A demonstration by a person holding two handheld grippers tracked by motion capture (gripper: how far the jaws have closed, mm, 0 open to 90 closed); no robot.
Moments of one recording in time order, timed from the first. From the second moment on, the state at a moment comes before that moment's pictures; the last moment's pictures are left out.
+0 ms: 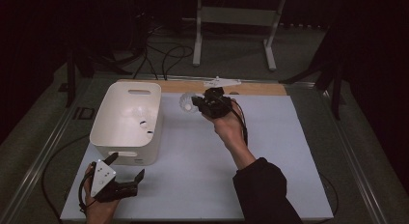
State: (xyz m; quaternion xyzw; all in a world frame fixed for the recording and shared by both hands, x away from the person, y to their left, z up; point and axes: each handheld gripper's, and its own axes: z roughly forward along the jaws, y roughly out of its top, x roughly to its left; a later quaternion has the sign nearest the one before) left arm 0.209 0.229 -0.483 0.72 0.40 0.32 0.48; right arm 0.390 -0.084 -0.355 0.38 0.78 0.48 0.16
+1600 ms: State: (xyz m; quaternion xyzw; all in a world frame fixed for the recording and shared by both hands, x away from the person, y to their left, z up) left arm 0.209 0.229 -0.484 0.72 0.39 0.32 0.48; right arm 0.407 -0.066 -0.343 0.37 0.76 0.50 0.18
